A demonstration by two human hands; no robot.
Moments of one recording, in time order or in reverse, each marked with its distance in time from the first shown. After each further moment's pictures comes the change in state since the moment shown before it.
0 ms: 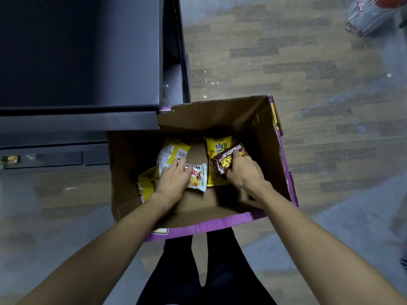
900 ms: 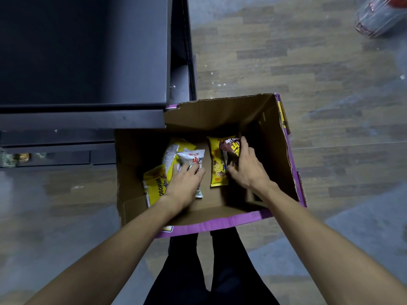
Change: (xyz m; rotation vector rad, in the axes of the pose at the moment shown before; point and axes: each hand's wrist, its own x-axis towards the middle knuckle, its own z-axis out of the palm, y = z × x) left_hand -0.006 0.012 -0.002 -0.094 -0.004 0.034; right_hand 0.008 0.004 0.008 0.228 0.041 -0.075
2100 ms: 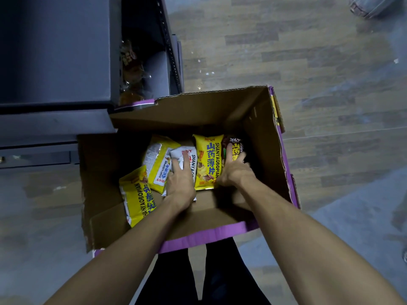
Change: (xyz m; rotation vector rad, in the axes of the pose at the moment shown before) left_hand 0.046 0.043 0.019 -0.378 -0.212 -0.442; right_hand 0.040 0.018 0.023 -0.274 -0.344 0.344
